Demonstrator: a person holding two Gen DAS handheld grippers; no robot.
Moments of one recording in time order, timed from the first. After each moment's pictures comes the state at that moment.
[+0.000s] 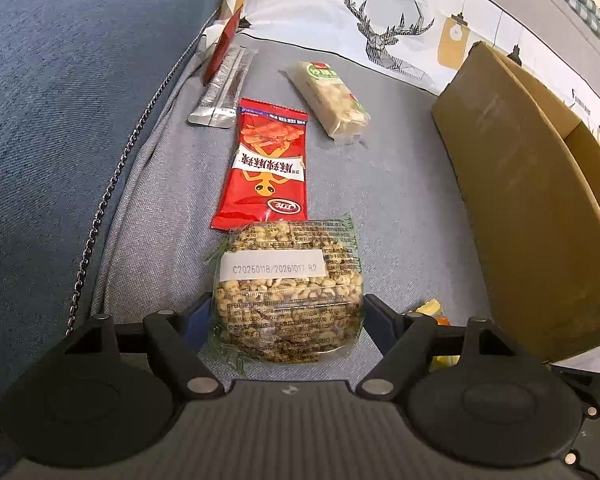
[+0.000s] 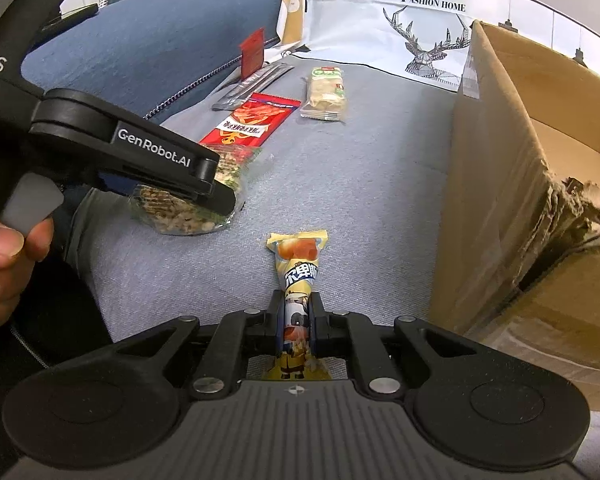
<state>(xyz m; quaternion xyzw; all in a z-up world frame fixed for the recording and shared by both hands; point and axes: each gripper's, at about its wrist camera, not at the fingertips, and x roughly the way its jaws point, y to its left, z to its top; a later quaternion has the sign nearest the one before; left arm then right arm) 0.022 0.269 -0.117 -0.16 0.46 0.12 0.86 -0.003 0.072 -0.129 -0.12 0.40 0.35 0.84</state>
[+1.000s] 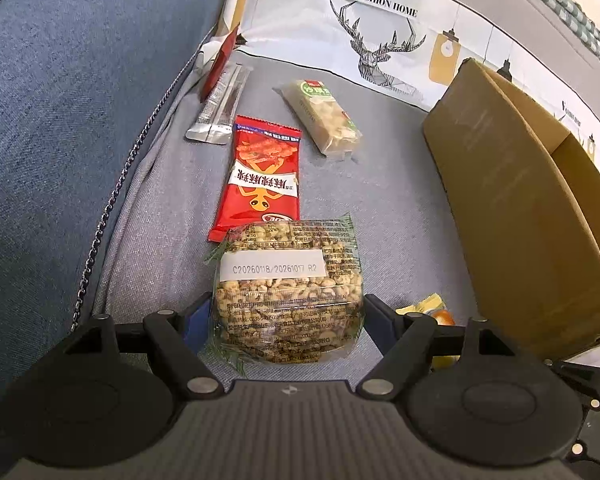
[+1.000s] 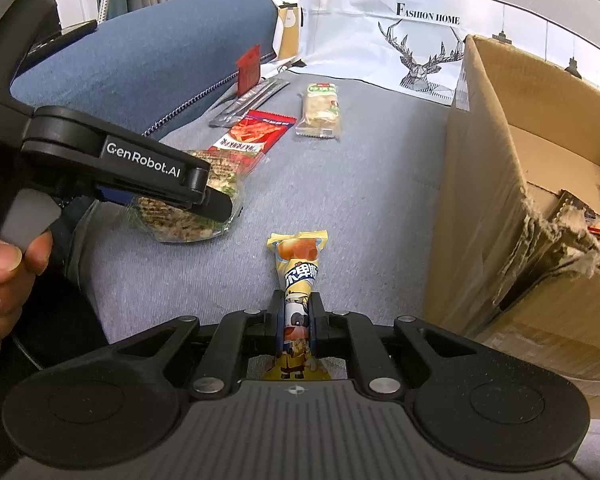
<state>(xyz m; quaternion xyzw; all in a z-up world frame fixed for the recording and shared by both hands) 0.016 0.267 -0.110 -0.16 0.44 0.12 0.88 -0.003 0.063 -0.123 -0.11 0.38 0.35 0.85</state>
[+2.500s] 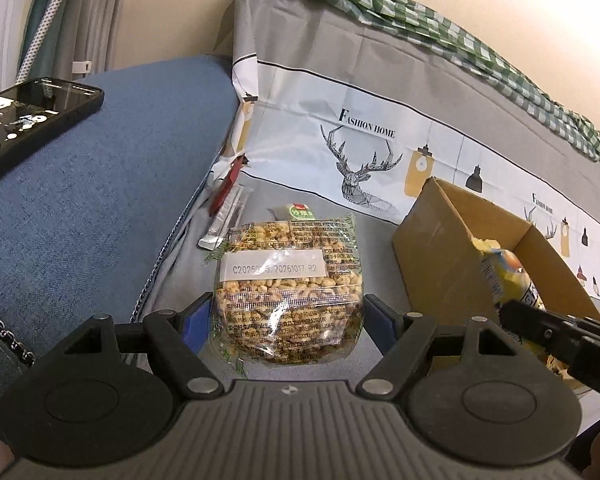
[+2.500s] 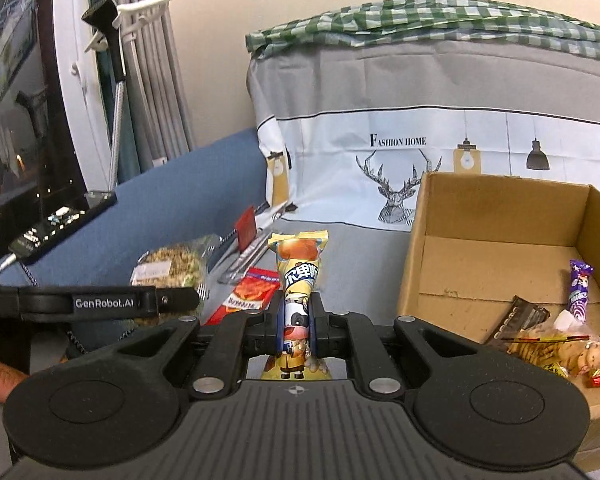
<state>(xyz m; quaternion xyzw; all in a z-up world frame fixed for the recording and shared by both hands) -0.038 0.249 -0.054 -0.17 0.27 0.15 0.94 0.002 0.000 -0.042 0.01 0.24 0.38 0.90</state>
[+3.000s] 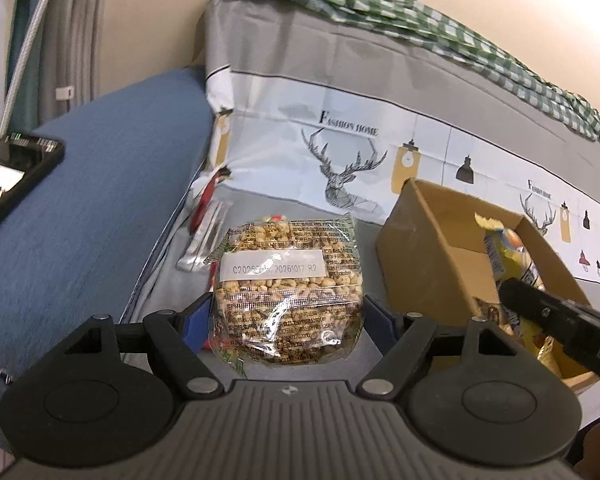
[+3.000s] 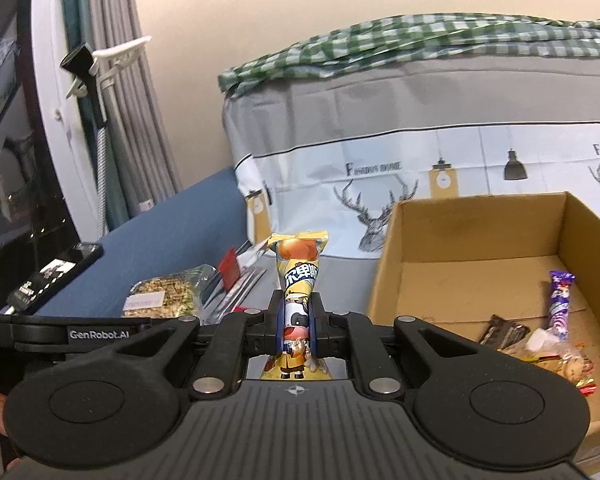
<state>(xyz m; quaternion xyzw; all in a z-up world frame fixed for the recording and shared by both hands) -0.015 0.213 -0.019 -0.13 0.29 0.15 0.94 0.015 -0.024 -0.026 0.06 0.21 0.35 0.91</state>
